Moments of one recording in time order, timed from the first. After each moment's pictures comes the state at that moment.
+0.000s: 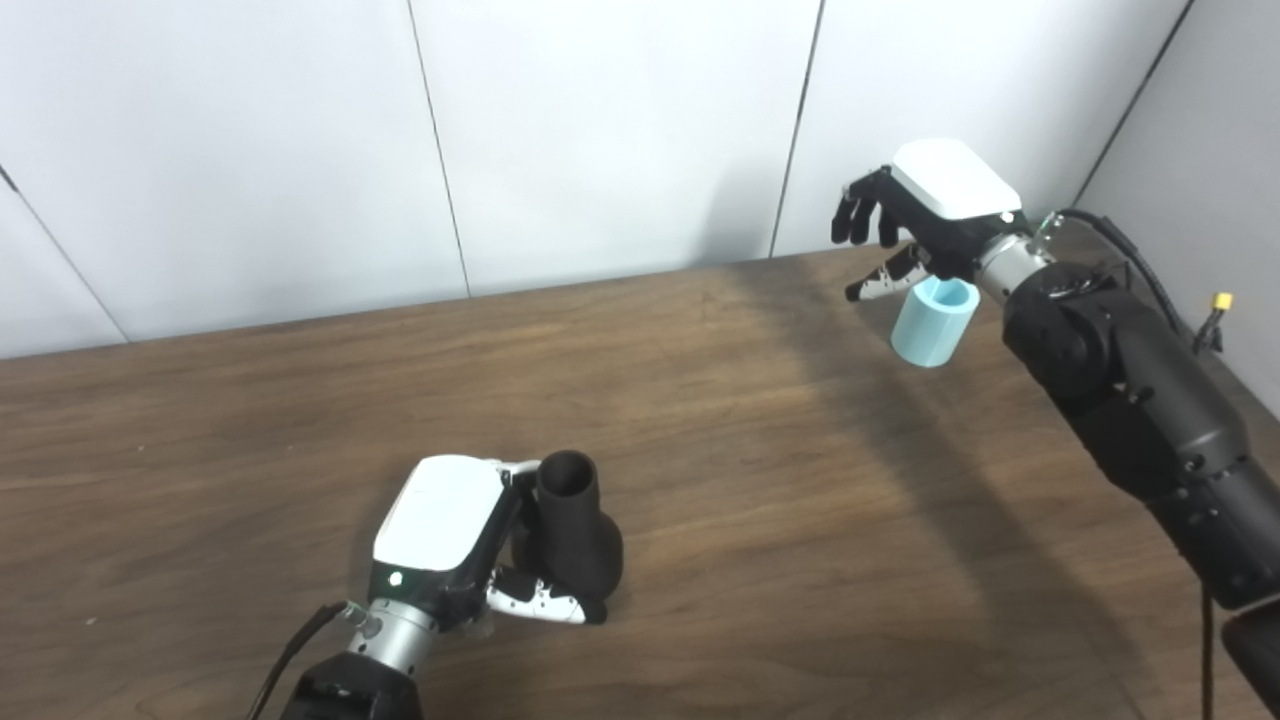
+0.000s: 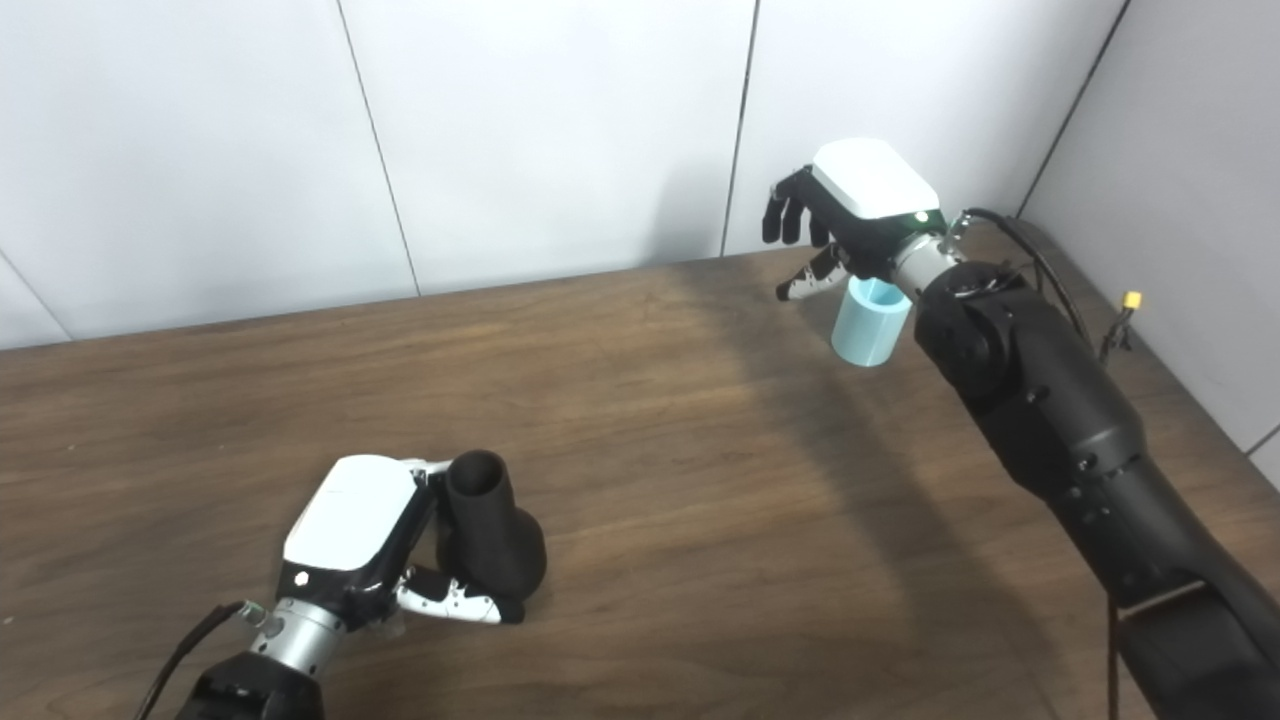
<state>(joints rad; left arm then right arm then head) -0.19 0.22 -0.44 -0.12 1.02 -0.01 -0.08 -0.51 -0.71 0.15 0.07 -0.78 0.09 0.20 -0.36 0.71</state>
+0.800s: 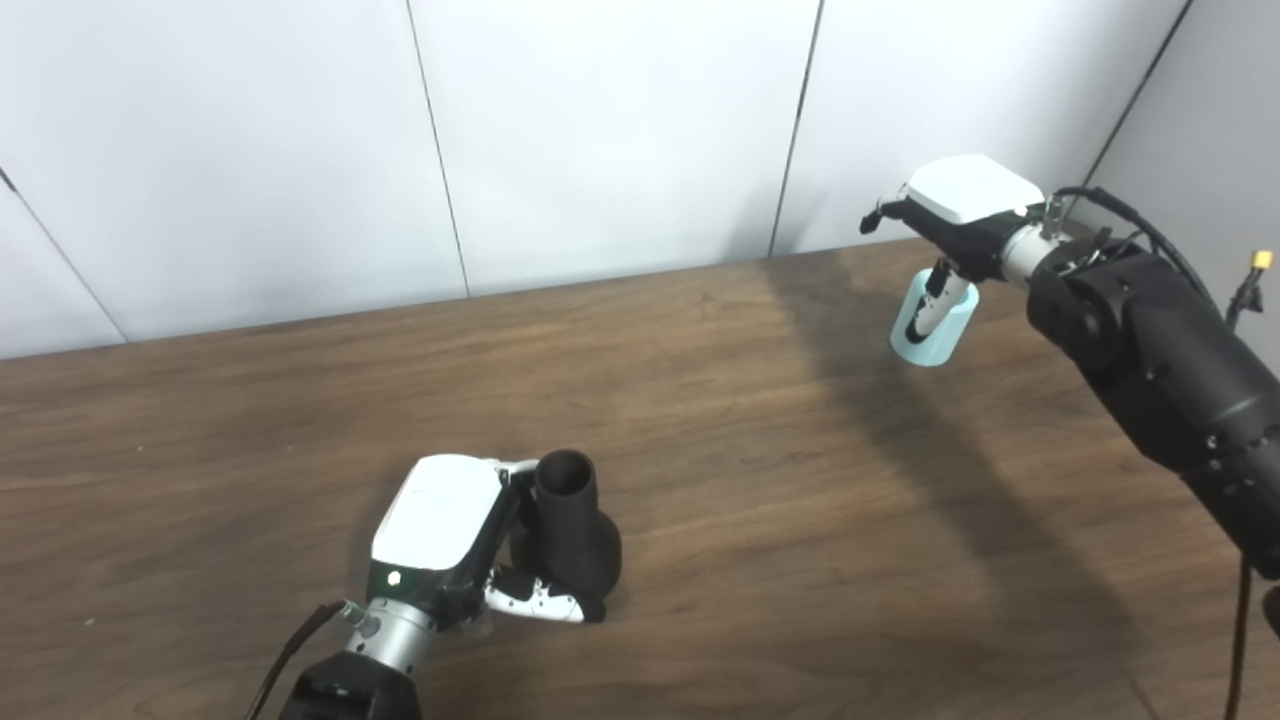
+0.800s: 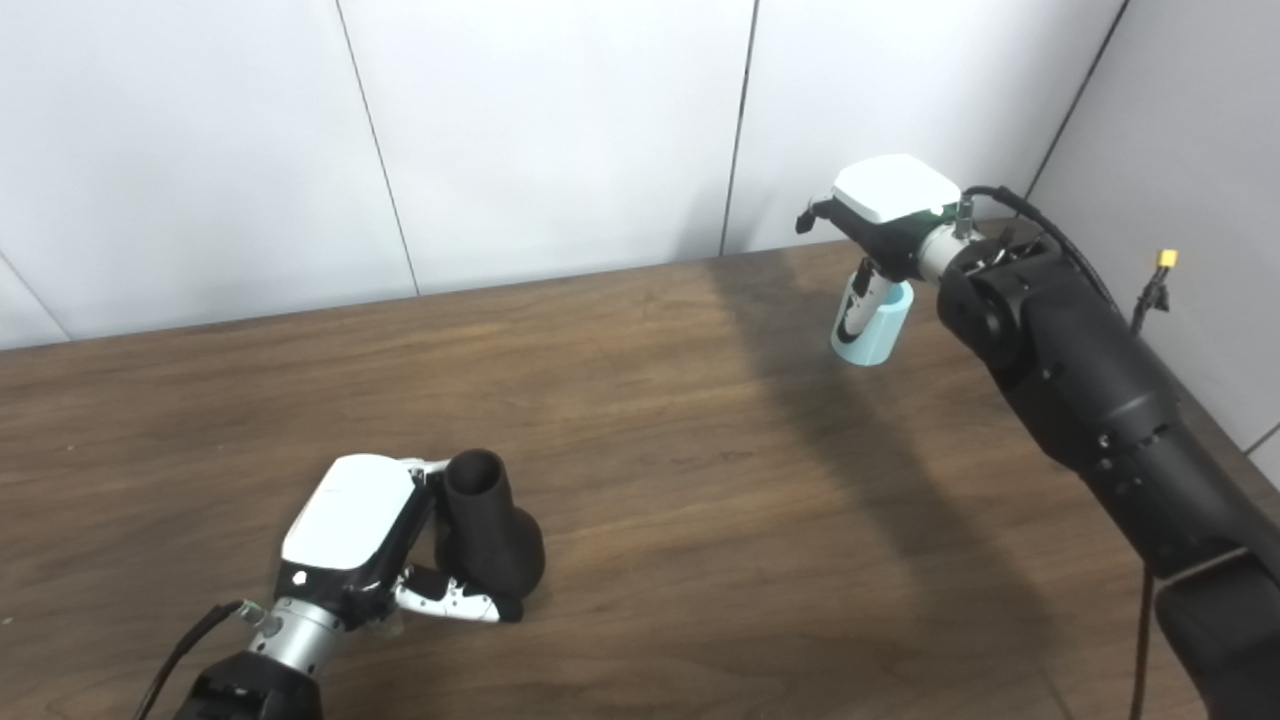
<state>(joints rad) -0.19 0.22 -0.44 -0.12 1.02 -0.01 -0.08 -0.55 -0.79 0.19 0.08 -0.91 0.15 0.47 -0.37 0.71</state>
